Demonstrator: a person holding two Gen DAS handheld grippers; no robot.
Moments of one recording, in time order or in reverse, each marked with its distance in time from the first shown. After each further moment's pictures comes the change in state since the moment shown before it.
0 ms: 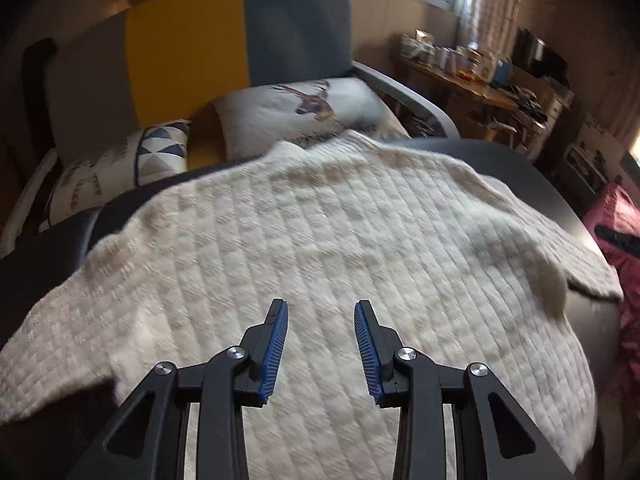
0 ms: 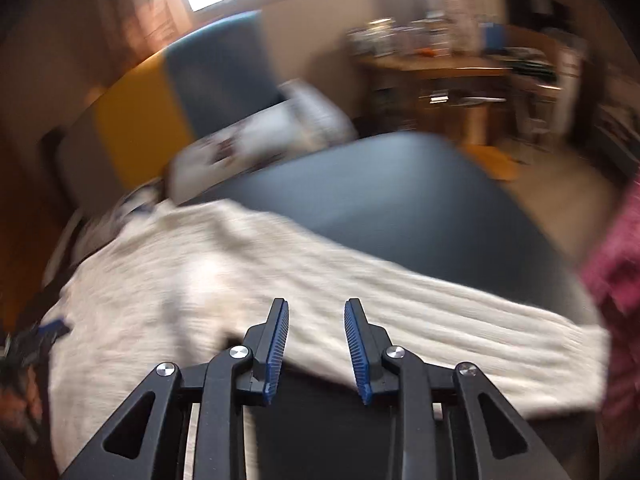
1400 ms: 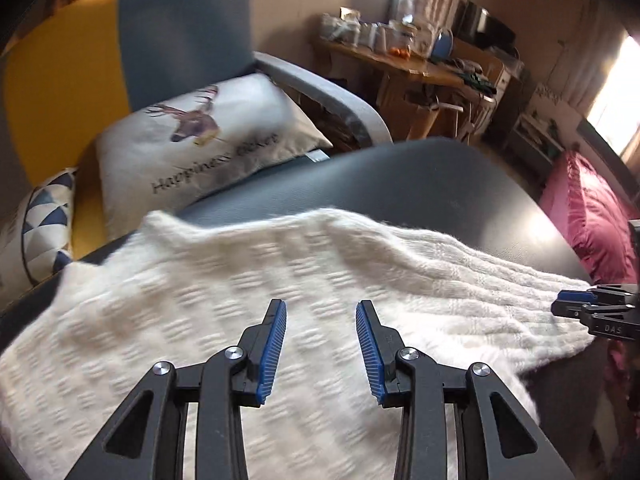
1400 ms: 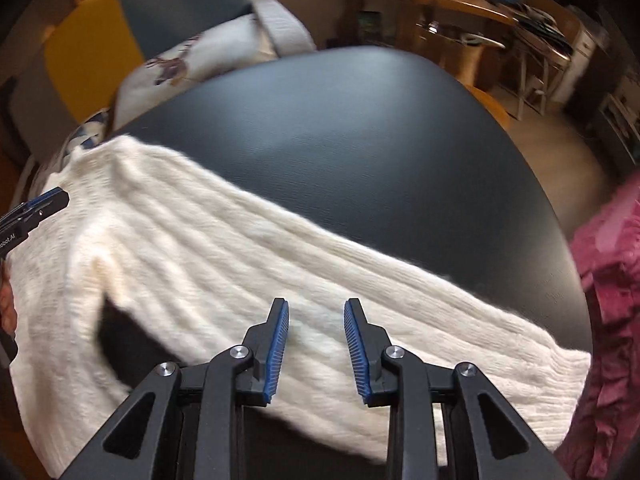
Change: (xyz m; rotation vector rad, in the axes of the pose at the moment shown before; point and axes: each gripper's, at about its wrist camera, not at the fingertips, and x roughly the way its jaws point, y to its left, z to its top) left arm 0.134 -0.153 0.108 0.194 0.082 -0.217; right arm 0.061 -0.132 0.009 0.022 0.284 -0.221
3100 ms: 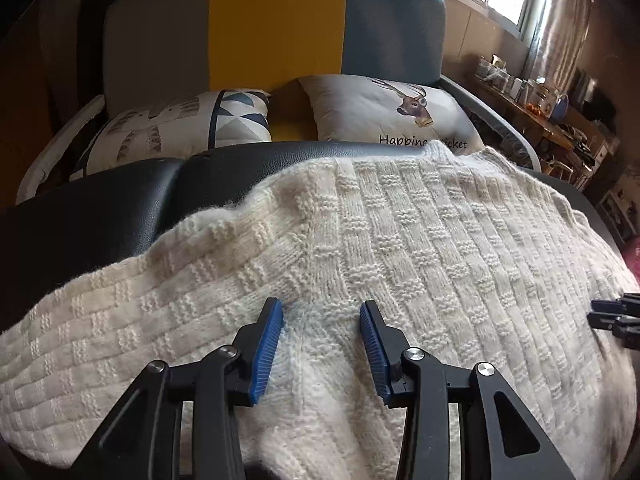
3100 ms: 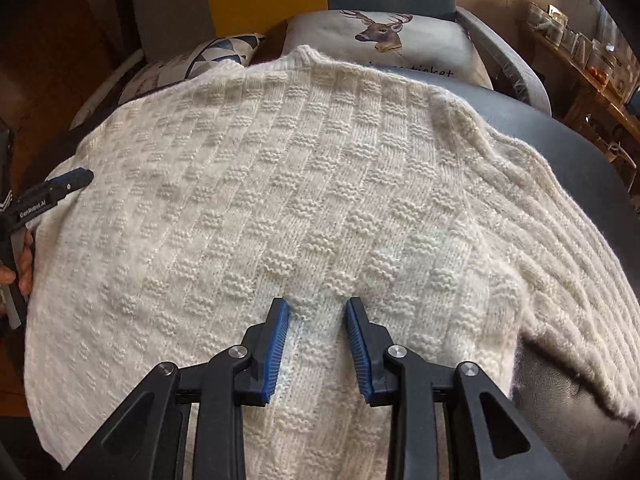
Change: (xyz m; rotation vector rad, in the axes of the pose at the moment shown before) left arm -0.132 0.225 -0.181 -0.315 -0.074 0.270; right arm 0.016 0.243 -0.024 -0.403 0.006 0.214
